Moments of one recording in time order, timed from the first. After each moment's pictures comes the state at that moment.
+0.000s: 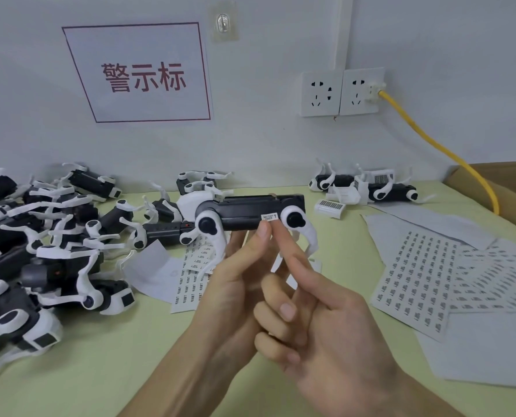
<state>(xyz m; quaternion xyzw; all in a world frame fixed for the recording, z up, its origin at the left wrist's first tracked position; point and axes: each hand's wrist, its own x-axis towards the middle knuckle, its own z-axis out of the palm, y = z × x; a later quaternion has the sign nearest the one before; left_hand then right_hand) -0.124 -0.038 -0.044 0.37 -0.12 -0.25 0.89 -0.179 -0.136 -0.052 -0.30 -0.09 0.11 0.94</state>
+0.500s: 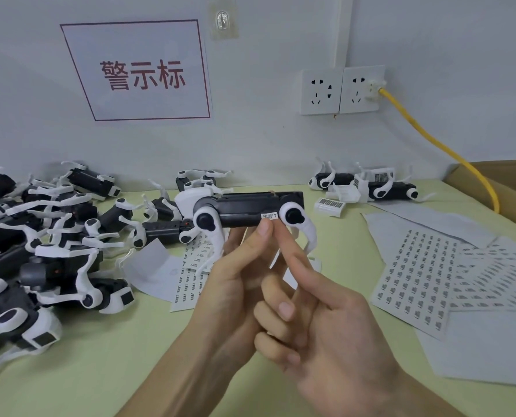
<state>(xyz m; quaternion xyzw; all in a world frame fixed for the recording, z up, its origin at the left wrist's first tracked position) -0.123 -0.037 -0.042 0.37 -0.12 -0.24 0.89 -0.179 -0.136 -0.055 -0.29 -0.10 0.12 0.94</state>
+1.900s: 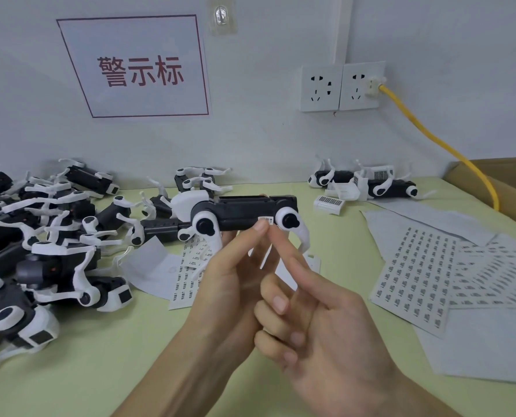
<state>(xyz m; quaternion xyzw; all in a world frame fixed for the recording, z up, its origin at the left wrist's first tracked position) -0.124 -0.038 -0.039 0.41 -0.06 -0.22 0.89 -0.181 -0.134 -0.055 -0.30 -0.04 0.10 0.95</state>
